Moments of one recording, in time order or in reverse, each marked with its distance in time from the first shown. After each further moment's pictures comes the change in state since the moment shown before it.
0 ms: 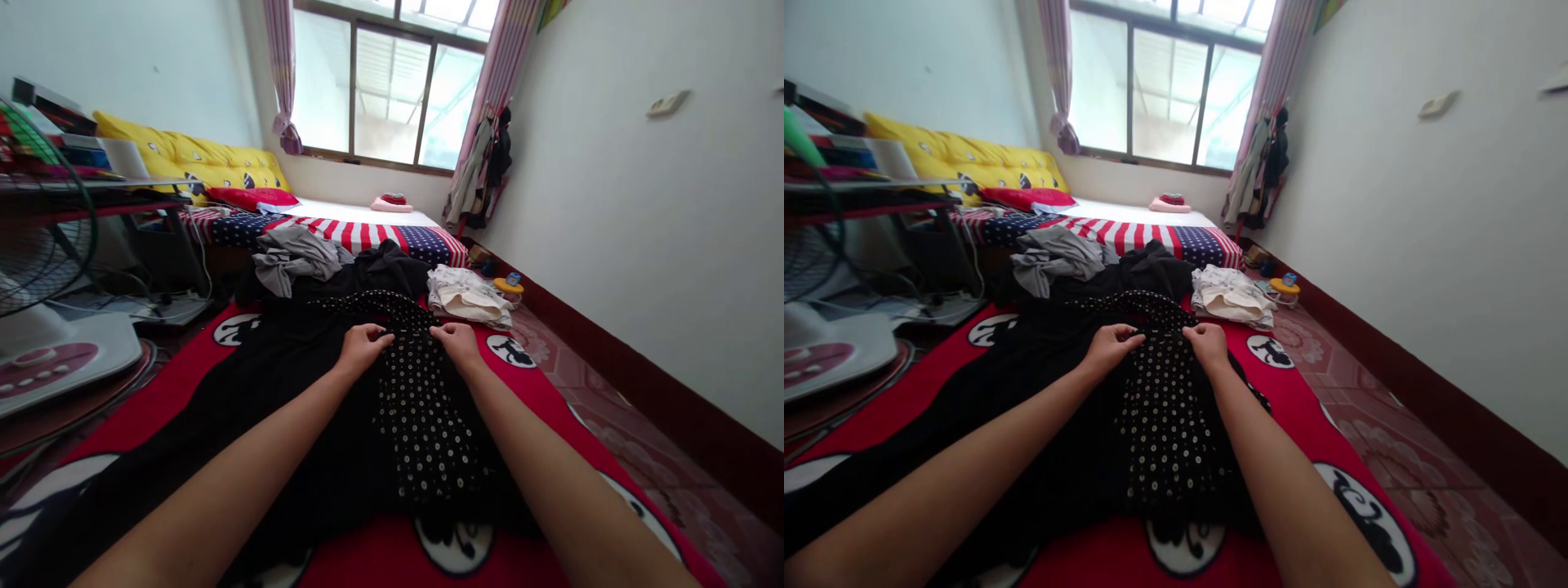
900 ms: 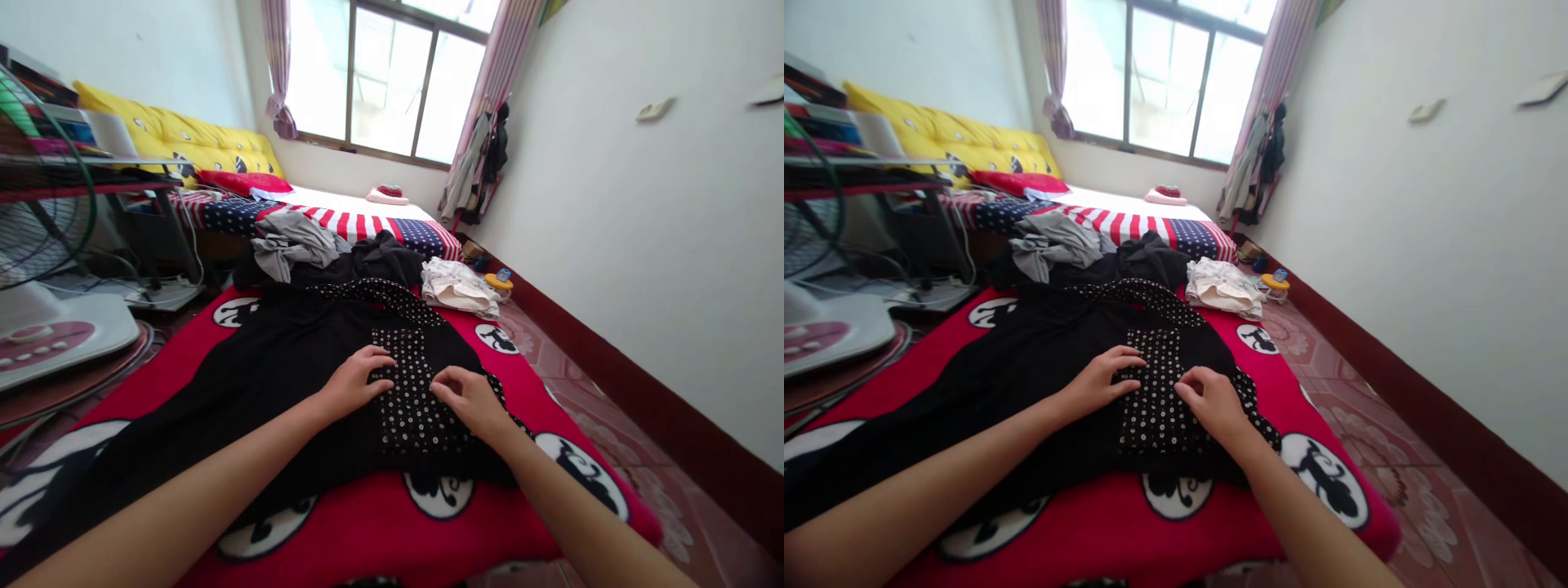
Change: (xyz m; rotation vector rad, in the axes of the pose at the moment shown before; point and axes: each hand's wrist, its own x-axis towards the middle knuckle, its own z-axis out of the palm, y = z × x) left_hand -0.087 0.006 -0.016 0.068 -0.252 0.313; right_hand -0.135 0.004 -0.047 0.066 -0.211 -0.226
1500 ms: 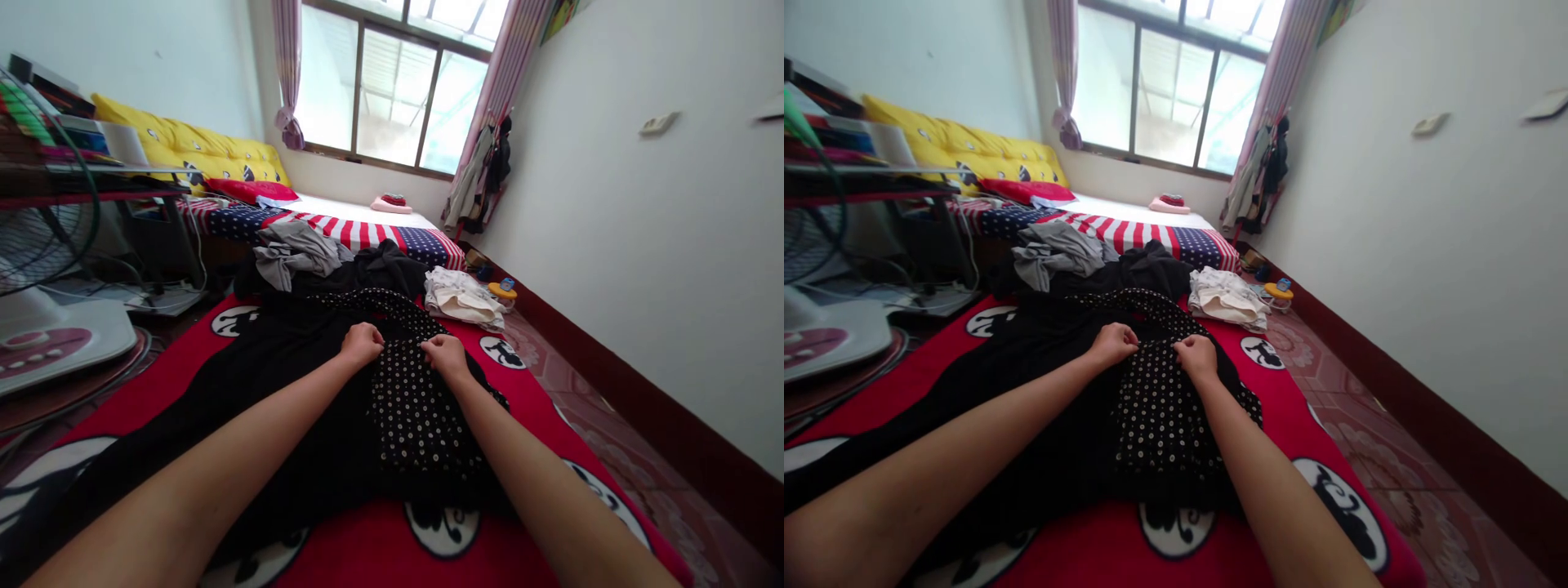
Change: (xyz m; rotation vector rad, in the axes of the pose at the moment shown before) left_hand 0.095 -0.029 -0.010 0.218 0.133 -0.431; right_hand 0.121 0.024 0.033 0.090 0.218 0.276
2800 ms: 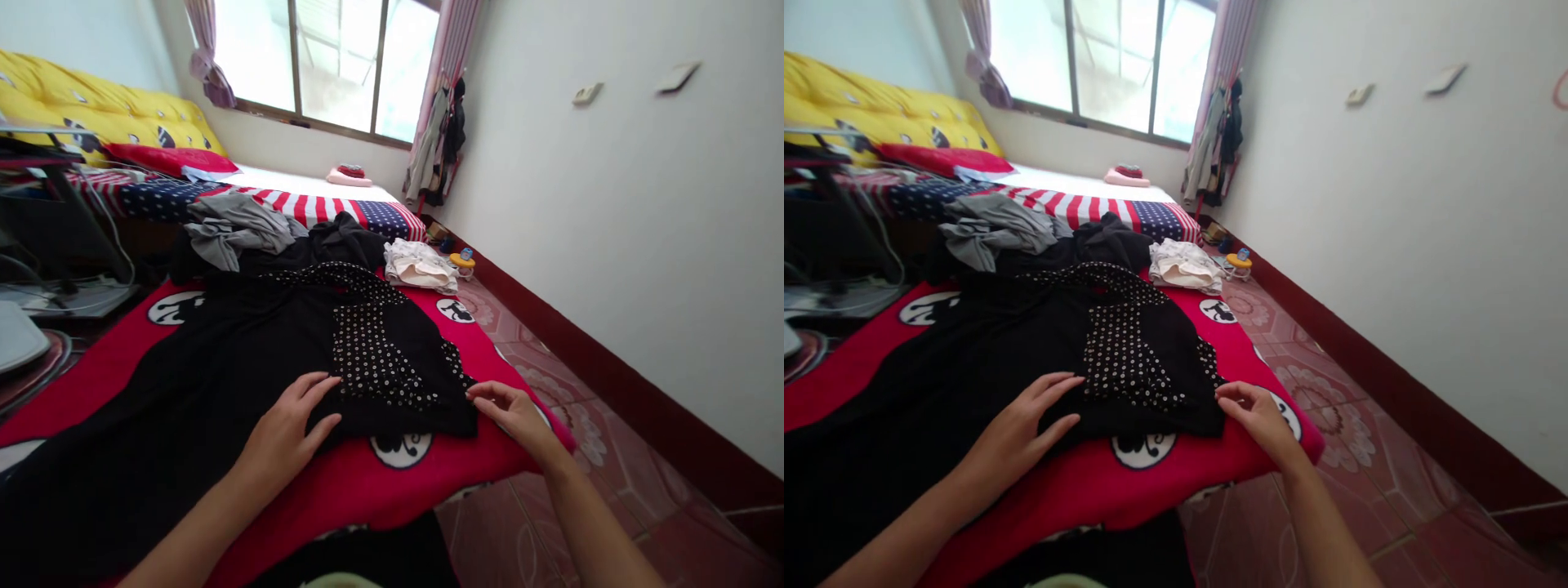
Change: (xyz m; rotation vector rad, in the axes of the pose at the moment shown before) left_hand -0.198 -0.027 -0.017 0.026 -0.019 0.394; right_hand -0.187 0.100 -0.149 0.176 -0.152 0.011
